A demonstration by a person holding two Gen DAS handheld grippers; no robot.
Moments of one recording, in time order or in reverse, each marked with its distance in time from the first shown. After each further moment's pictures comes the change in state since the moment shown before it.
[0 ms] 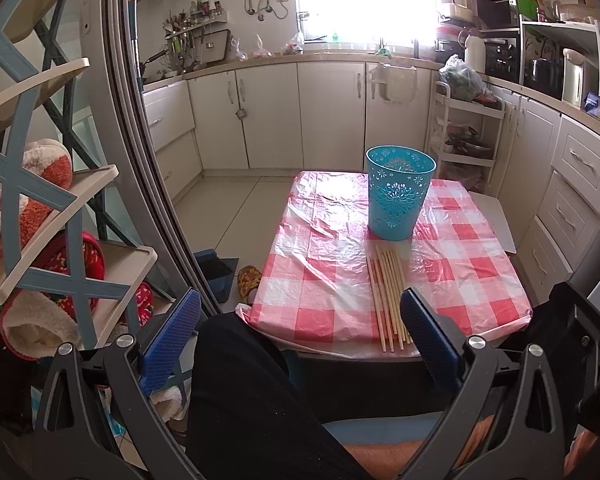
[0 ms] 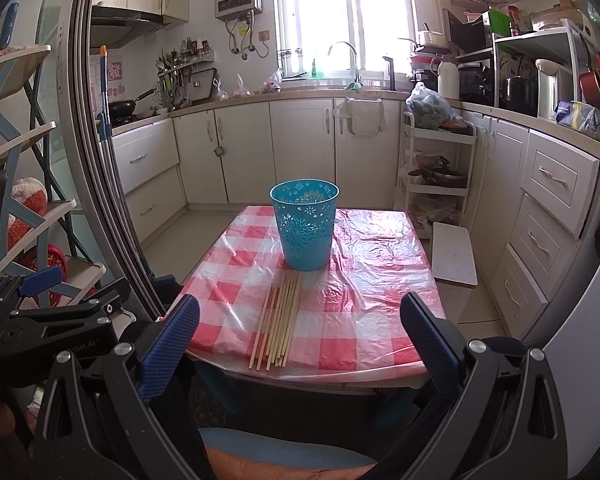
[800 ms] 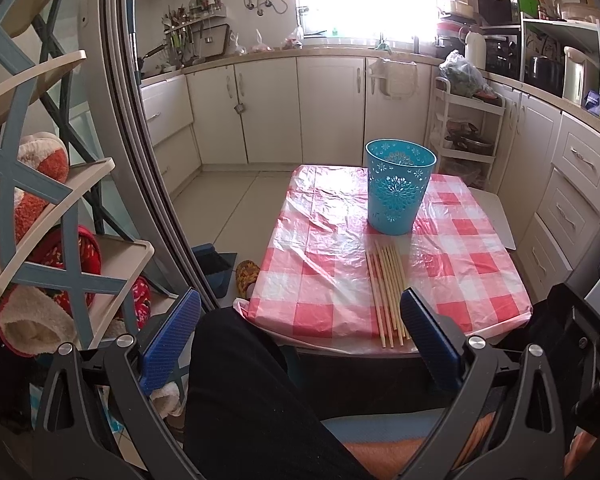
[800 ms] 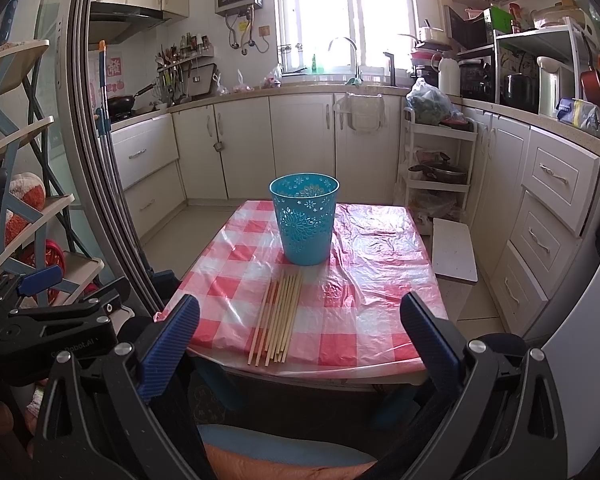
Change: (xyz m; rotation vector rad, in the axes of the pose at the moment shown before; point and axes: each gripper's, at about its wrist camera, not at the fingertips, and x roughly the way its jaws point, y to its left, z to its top) left arm 0.002 0.002 -0.004 -0.023 0.027 -0.022; right arm 0.004 -0.004 -0.009 -0.003 0.015 0.000
